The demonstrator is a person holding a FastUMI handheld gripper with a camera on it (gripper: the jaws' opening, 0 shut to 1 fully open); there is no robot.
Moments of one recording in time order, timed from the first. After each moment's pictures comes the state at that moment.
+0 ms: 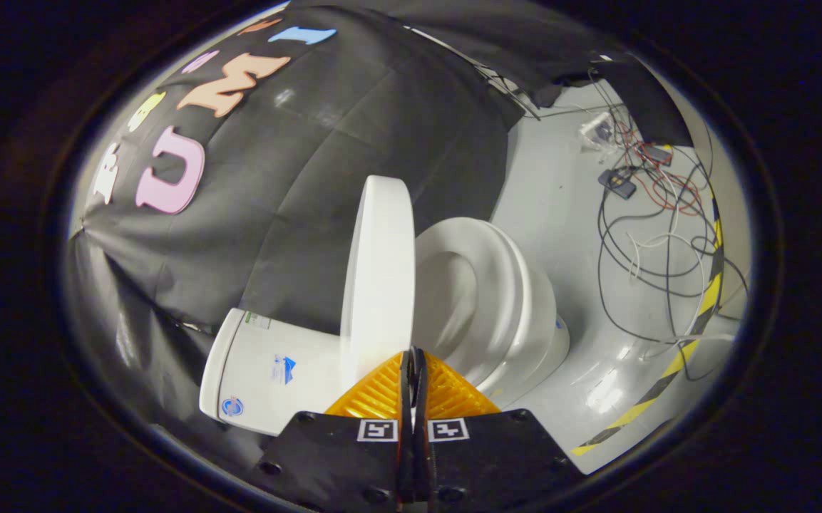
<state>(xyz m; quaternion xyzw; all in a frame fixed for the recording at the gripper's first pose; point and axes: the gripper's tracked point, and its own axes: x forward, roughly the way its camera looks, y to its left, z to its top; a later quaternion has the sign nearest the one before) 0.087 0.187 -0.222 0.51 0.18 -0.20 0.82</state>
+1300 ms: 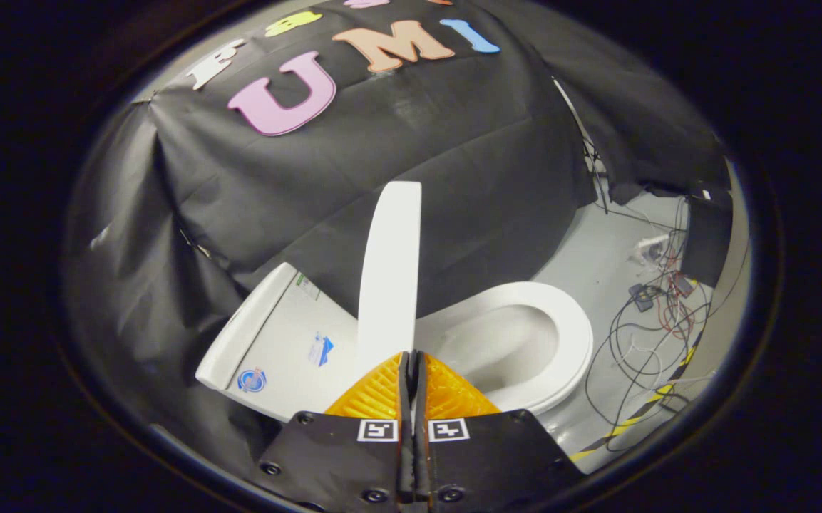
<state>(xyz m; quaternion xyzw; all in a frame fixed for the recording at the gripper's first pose) 0.143 0.264 -0.076 0.30 0.18 -0.18 0.92</state>
